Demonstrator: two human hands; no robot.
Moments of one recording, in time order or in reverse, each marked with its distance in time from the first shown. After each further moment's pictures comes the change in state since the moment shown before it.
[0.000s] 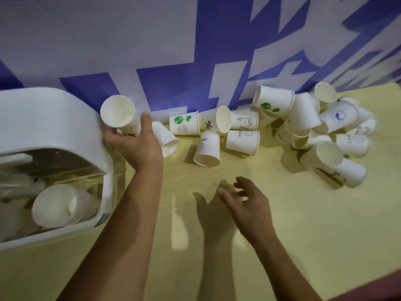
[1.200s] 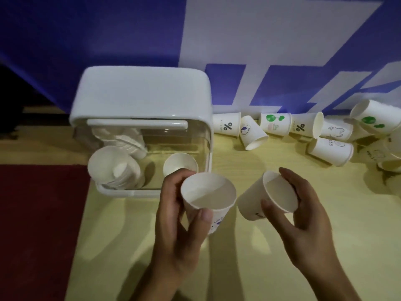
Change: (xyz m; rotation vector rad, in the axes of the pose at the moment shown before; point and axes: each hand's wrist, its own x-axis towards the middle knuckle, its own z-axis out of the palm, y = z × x) left_hand -0.017 0.064 -0.269 -0.047 -0.680 0.199; right_hand -0.109 -0.117 0.062 0.211 -0.074 -0.373
